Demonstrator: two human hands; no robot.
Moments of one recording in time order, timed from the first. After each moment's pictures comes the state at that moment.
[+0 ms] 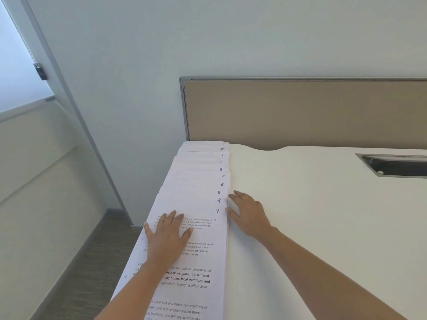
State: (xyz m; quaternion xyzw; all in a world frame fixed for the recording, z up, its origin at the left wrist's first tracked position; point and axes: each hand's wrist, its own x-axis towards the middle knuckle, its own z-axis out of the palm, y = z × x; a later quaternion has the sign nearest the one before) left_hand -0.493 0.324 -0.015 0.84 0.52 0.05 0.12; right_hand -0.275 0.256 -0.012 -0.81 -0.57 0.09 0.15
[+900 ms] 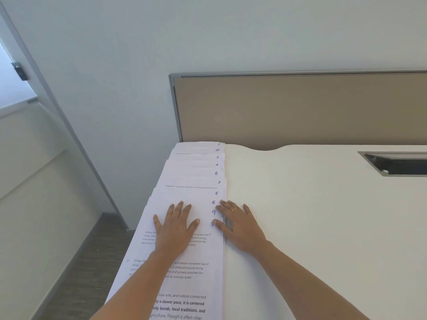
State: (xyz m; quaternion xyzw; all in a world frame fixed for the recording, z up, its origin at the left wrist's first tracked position) left_hand -0.438 0.364 -0.020 0.86 0.49 0.03 0.12; right_hand -0.271 0.273 -0.036 -0.76 -0.60 0.13 0.21
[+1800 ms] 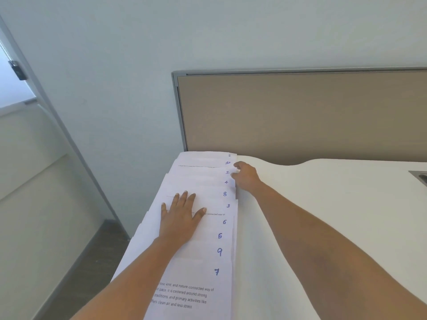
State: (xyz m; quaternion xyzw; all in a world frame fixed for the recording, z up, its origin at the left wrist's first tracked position) left_hand -0.371 0.467 -0.024 0.86 0.49 0.04 0.12; right_hand -0.159 0.462 0.008 -0.80 -0.41 0.24 0.36
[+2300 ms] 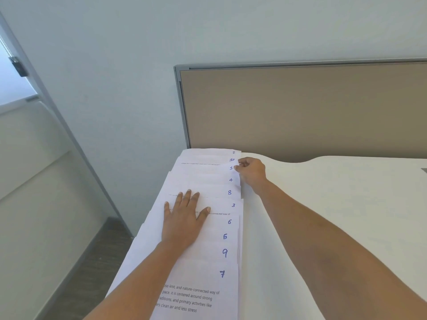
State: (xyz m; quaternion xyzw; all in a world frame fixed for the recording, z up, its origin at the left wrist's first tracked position) left_hand -0.373 0.465 -0.032 0.86 0.49 0.06 0.11; right_hand -0.153 0.479 -0.006 -0.77 -0.32 0.24 0.49
